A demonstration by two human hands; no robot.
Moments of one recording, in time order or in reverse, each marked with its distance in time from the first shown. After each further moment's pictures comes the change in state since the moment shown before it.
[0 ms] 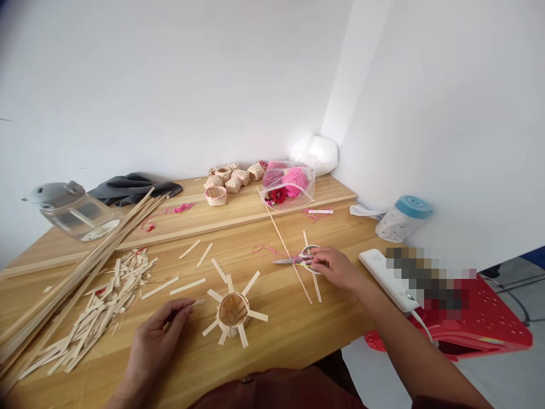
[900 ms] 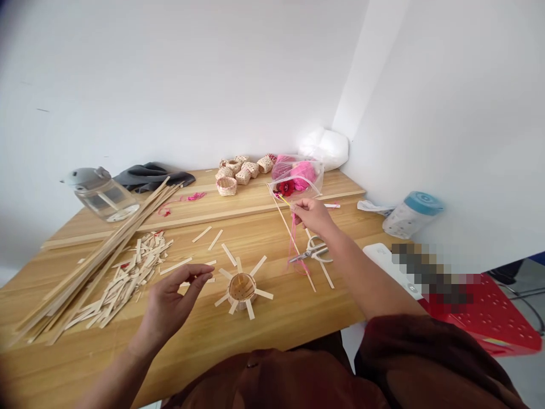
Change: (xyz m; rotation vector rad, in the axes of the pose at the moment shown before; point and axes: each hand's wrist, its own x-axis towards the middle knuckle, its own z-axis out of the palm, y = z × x) left_hand 0.019 0.084 -0.022 -0.038 0.001 0.264; right_hand 0.093 -0.094 -0.010 0.499 0.185 0.235
